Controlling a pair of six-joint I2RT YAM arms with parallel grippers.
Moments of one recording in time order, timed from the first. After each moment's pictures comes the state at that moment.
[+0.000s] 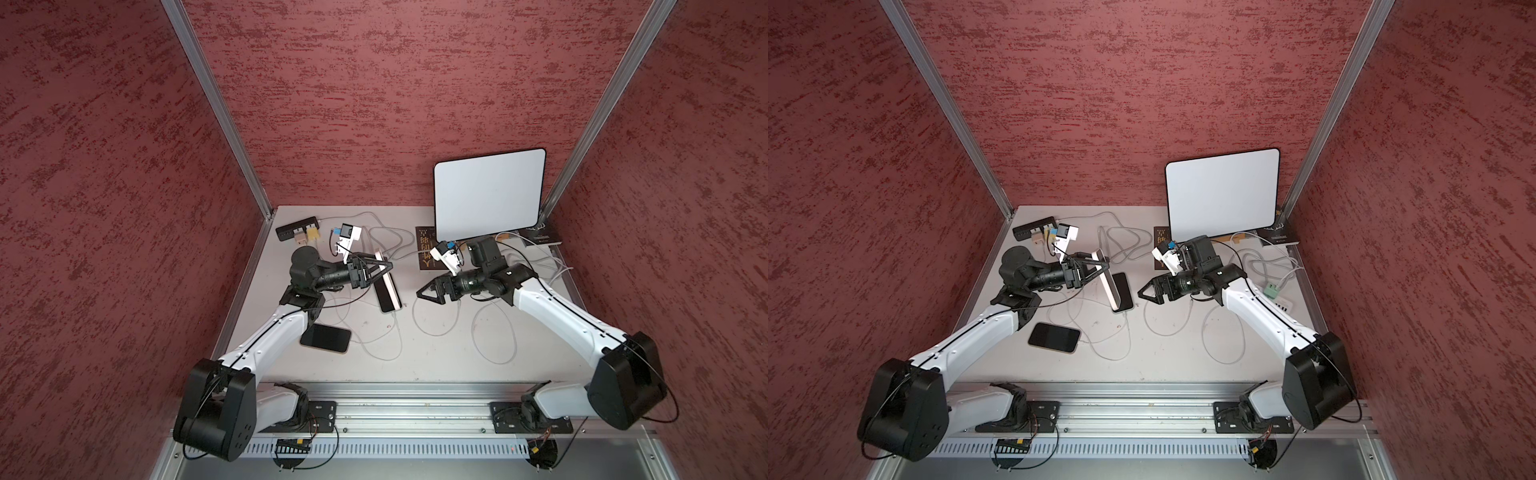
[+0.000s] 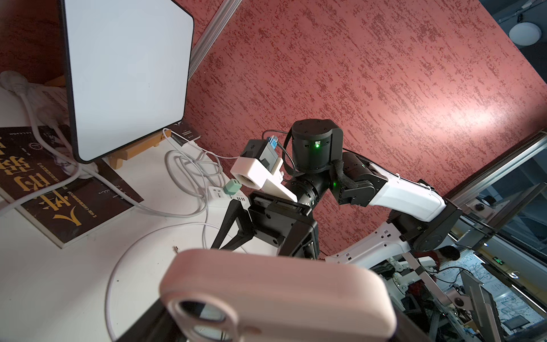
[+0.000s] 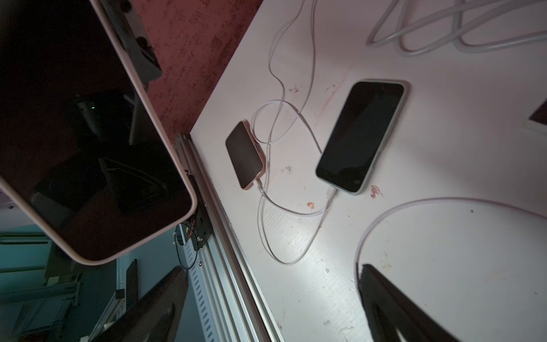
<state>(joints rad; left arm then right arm) -0.27 1.23 0.70 0.63 1.05 -0.83 0.46 1.39 1.07 -0.46 -0.84 0.20</state>
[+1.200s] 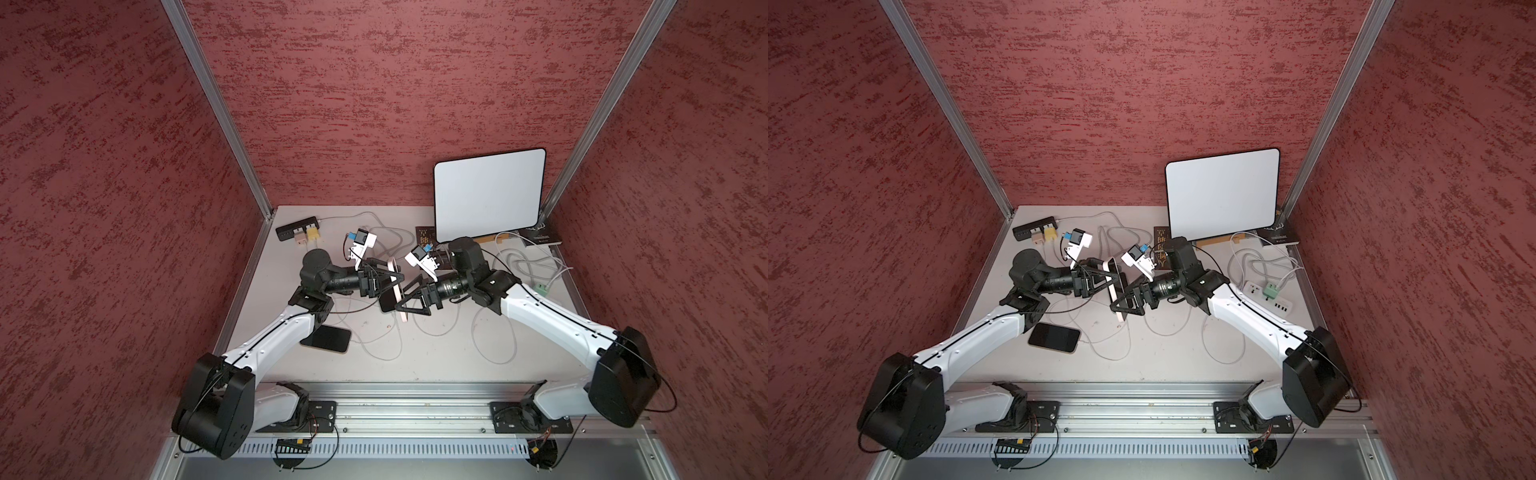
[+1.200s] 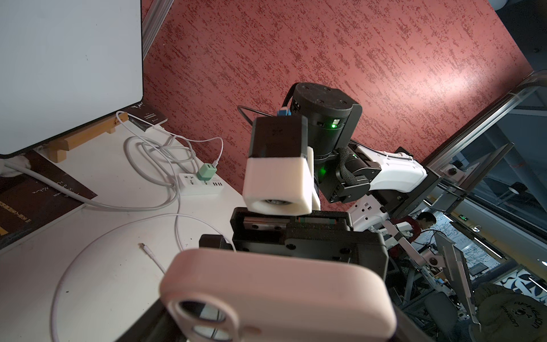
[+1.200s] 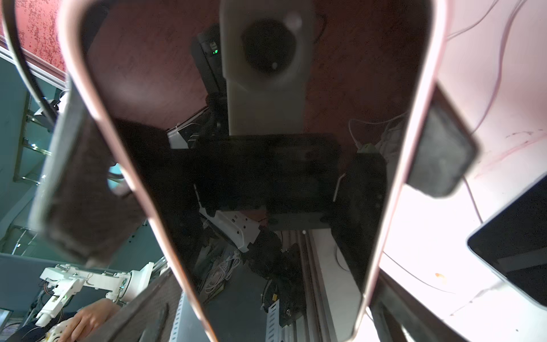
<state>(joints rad) -0.37 1.24 0.70 0.65 1.08 -0.80 0.64 1.42 1.07 -0.19 -1.04 0.32</state>
